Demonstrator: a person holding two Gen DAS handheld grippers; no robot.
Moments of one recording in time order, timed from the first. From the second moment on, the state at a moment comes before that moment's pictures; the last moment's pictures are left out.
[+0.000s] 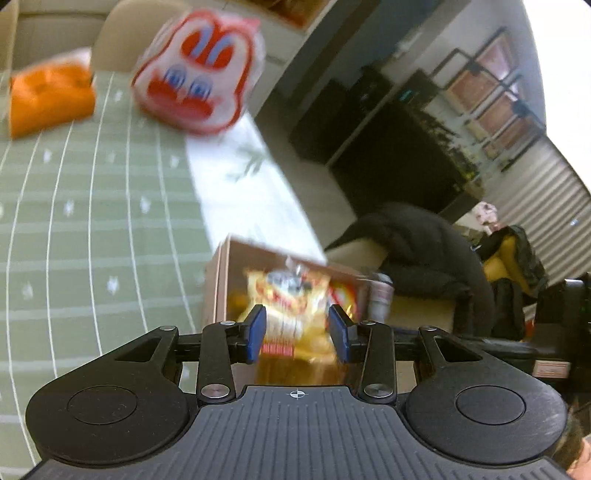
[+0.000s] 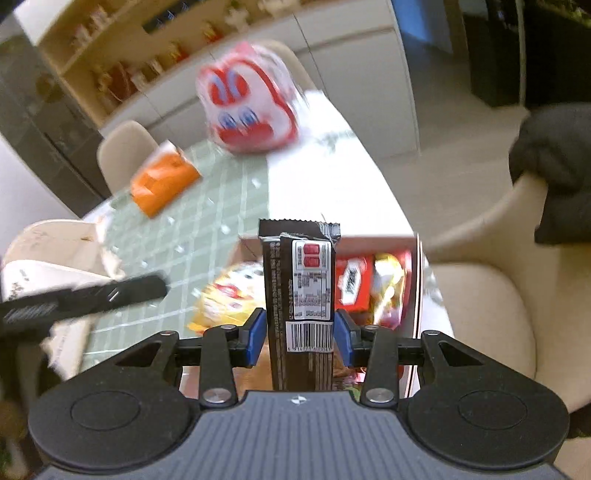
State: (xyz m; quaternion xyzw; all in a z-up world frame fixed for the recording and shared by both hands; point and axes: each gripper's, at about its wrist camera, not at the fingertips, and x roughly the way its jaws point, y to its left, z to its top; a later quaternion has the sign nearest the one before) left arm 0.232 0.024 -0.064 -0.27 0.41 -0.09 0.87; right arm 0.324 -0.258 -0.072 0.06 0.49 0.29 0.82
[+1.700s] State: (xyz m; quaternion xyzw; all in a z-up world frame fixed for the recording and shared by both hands) left arm 0.195 0.008 -0.066 -0.19 0.40 -0.07 0.89; right arm 0.282 -0.256 -0.113 -0.01 0.44 0.24 0.86
